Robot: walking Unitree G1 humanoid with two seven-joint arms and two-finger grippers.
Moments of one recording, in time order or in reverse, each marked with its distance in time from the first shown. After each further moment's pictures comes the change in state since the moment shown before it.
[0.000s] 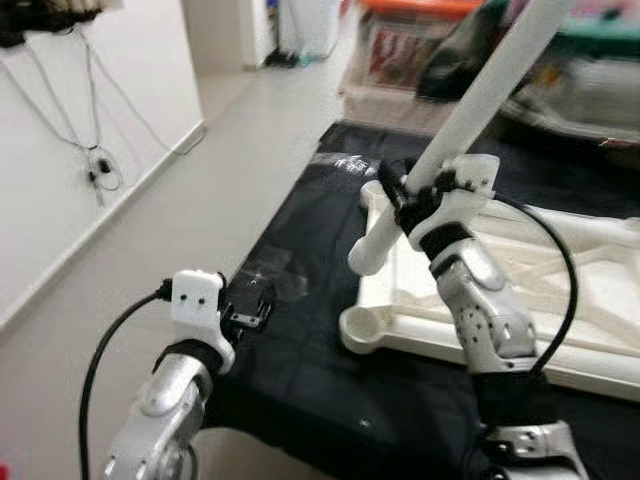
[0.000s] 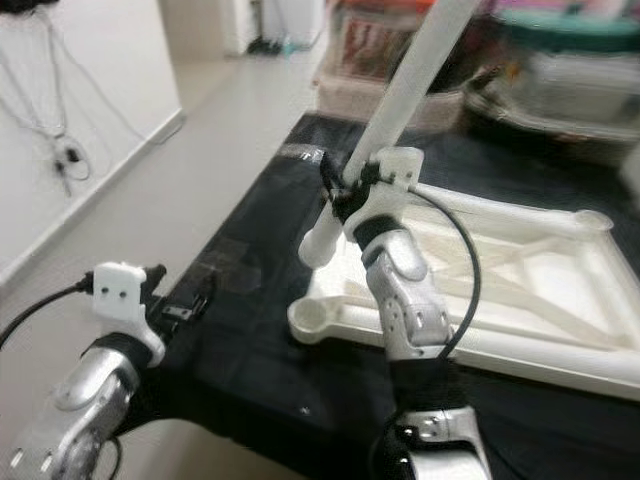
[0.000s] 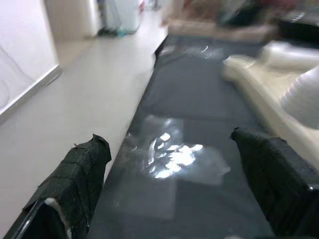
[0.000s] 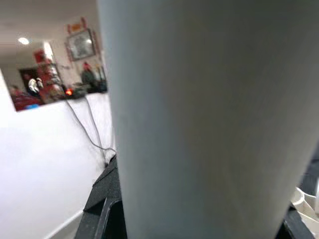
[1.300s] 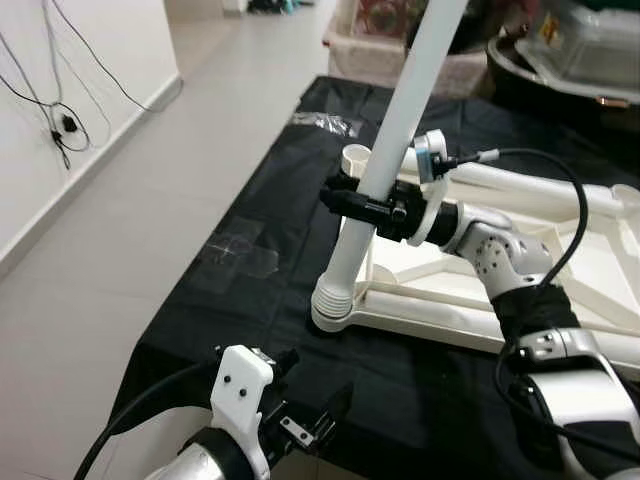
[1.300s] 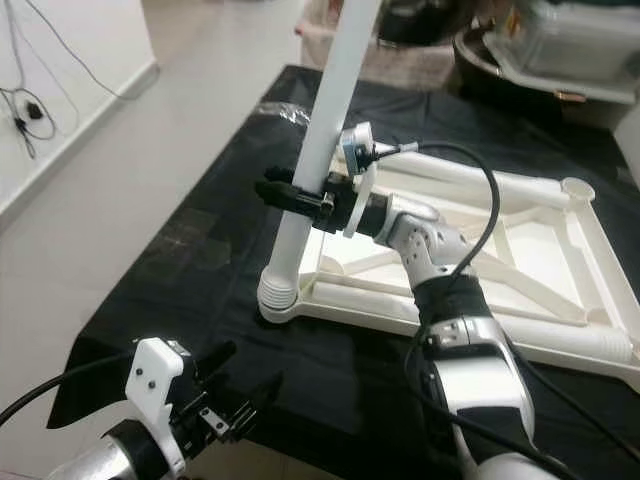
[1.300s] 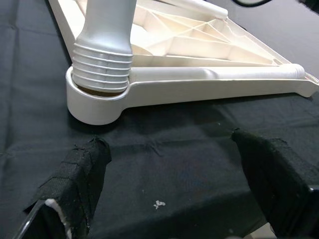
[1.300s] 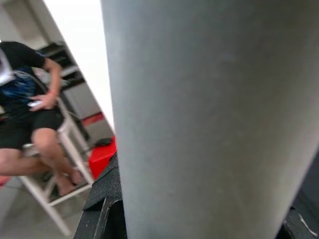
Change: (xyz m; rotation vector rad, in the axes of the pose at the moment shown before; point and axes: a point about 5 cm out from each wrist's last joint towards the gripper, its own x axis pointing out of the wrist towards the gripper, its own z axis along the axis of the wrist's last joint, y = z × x) left arm -0.080 -0.073 -0.003 -0.117 0.142 -0.529; right arm 0.022 -0.025 0.017 0.223 0.255 0.871
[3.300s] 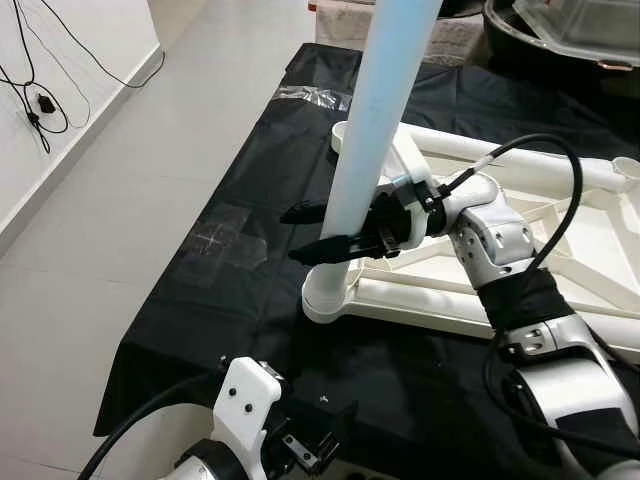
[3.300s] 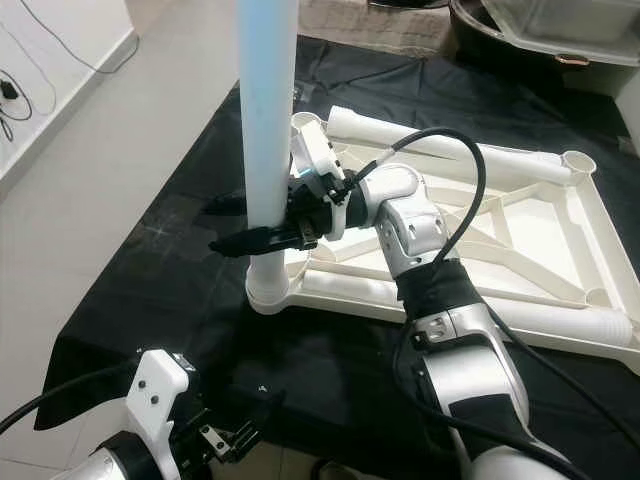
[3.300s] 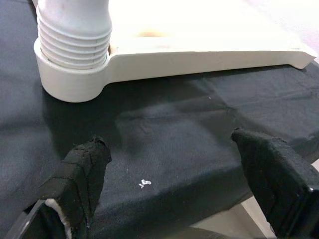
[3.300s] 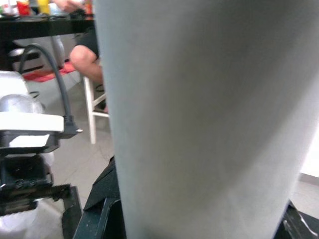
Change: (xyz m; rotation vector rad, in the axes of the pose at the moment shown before) left arm -0.006 -0.007 0.000 0.047 0.051 -0.023; right arm 0.035 0.047 0.016 -0.424 0.205 0.510
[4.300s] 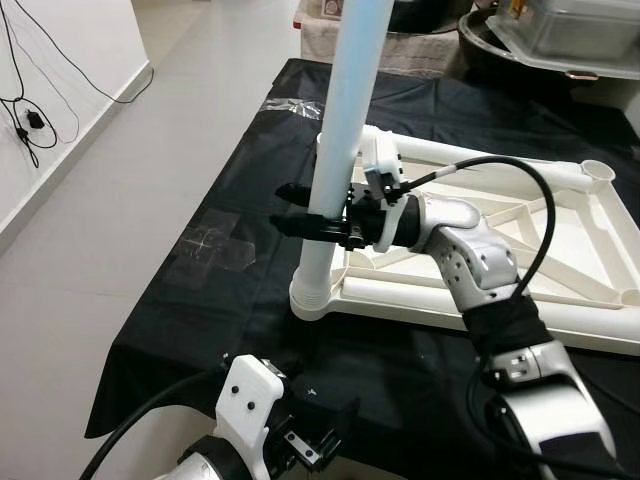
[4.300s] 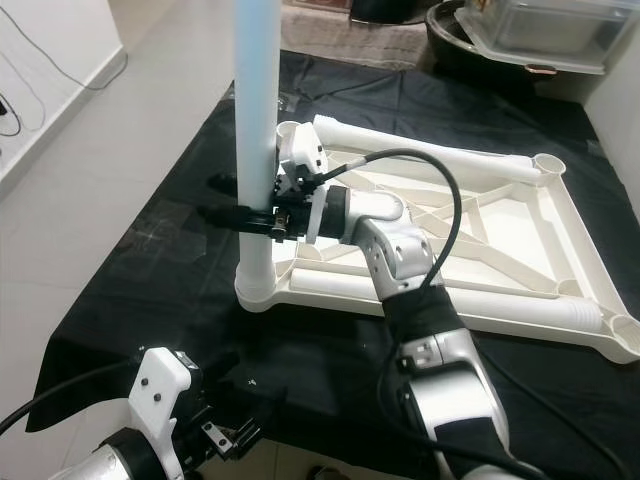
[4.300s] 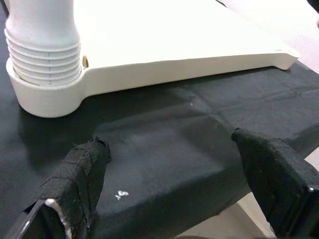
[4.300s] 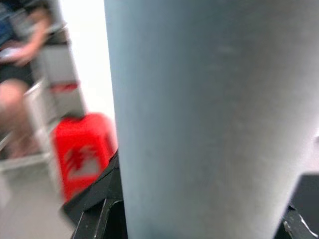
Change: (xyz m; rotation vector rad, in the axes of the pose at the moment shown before) left arm 0.005 0.005 0.003 0.011 -0.016 0.013; right arm 0.008 -0.002 -0.026 0.150 -0.078 -0.522
